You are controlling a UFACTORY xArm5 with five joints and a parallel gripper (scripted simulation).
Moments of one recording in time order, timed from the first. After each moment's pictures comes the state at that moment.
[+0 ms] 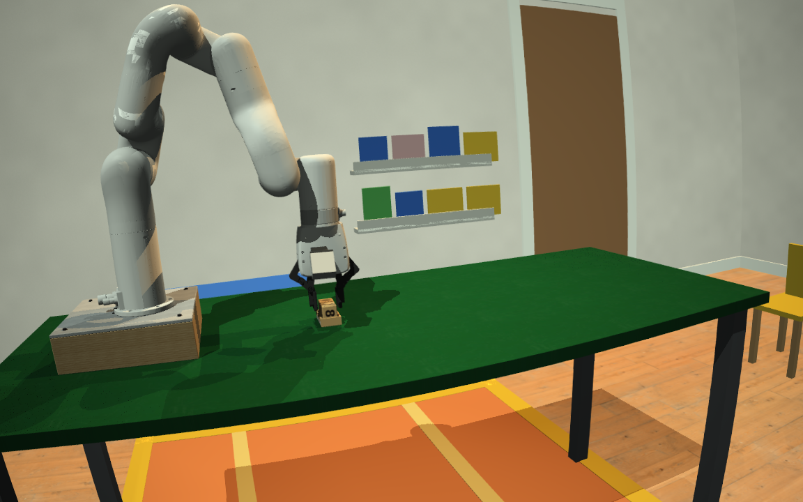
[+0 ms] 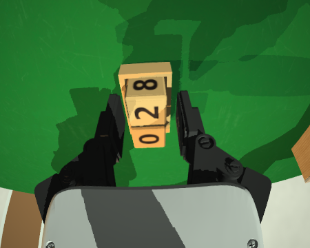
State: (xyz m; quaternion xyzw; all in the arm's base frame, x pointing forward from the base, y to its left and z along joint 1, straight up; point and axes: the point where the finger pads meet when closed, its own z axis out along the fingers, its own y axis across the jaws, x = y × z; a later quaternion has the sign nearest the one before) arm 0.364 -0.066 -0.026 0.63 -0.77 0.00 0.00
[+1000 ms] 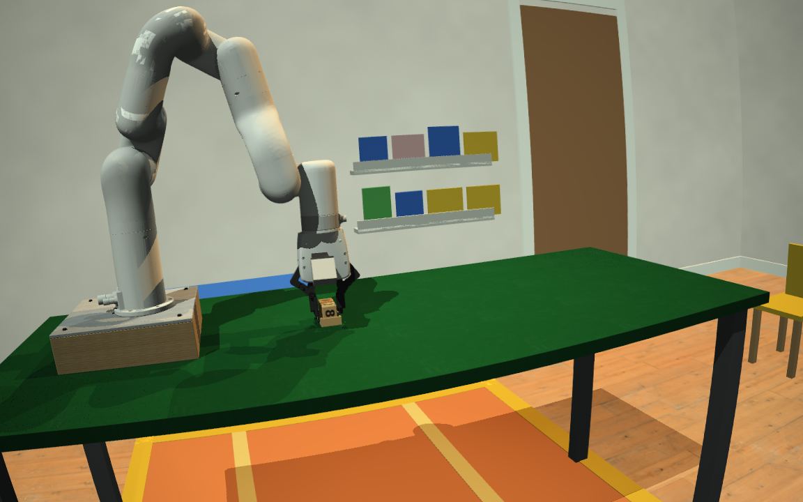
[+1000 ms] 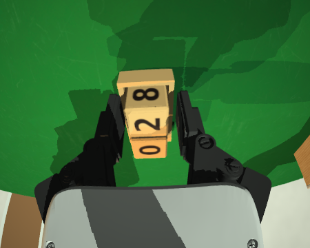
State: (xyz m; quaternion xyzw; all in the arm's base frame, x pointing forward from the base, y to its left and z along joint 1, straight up) arm 0.365 -0.066 -0.038 0.63 -0.77 0.00 0.00
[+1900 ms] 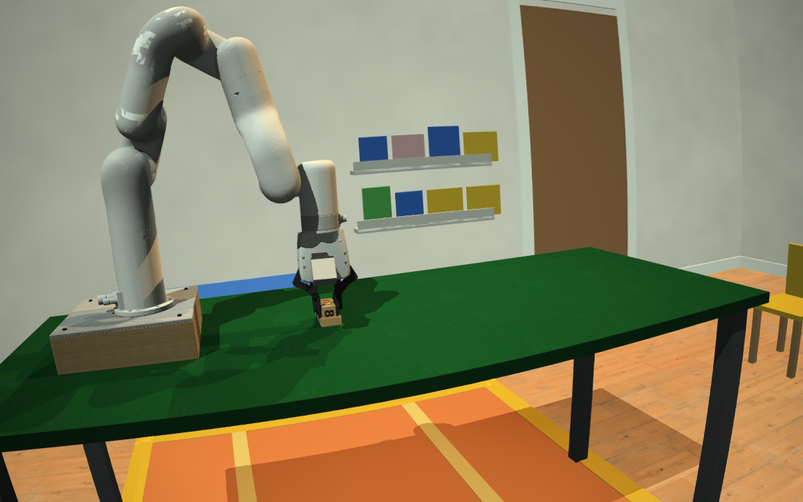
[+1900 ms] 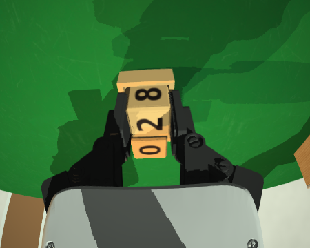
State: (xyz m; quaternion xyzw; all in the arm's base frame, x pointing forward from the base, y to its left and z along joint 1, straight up) arm 0.365 -0.066 -0.038 0.63 -0.77 0.00 0.00
